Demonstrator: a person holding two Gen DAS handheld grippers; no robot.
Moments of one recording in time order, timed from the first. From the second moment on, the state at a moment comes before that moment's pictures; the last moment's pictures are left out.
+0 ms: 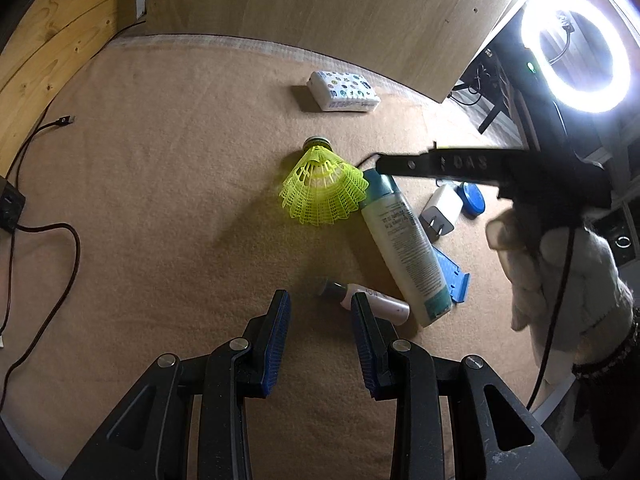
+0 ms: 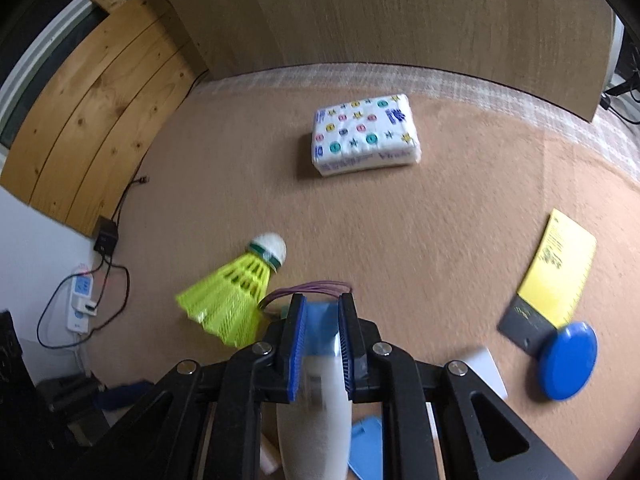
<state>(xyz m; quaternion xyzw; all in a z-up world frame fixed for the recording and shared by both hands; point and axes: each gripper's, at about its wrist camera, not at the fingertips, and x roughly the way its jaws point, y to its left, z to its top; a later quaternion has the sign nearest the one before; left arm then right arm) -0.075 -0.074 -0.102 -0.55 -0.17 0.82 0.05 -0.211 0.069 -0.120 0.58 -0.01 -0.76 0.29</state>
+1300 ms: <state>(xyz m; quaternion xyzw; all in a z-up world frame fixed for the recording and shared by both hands) -0.036 -0.002 -0.135 -0.59 -0.17 0.78 0.14 -0.080 0.141 -0.132 0.62 0.04 -0.72 0.32</state>
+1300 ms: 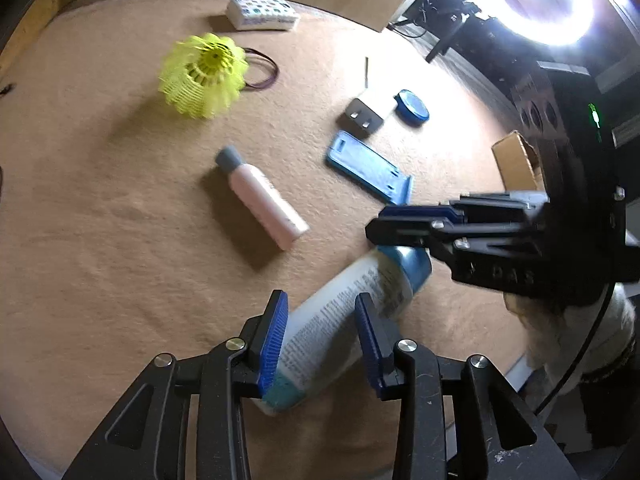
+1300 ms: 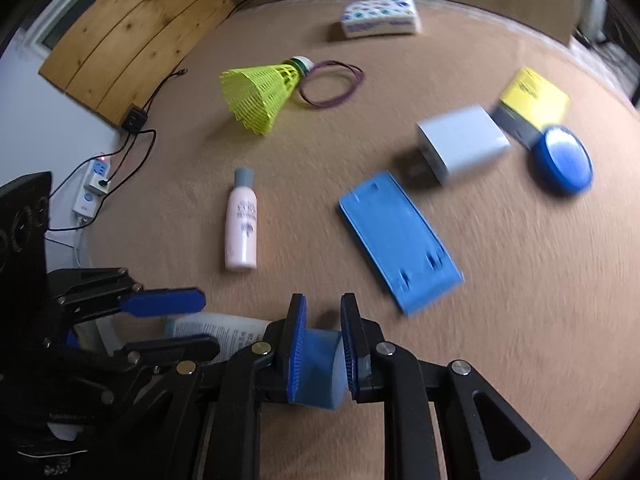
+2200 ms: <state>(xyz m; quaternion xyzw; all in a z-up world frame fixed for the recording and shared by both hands) -0.002 0.067 -0.145 -0.61 -0.15 0.75 0.21 -0.010 0.211 -0.139 0.63 -0.16 -0.71 0.28</state>
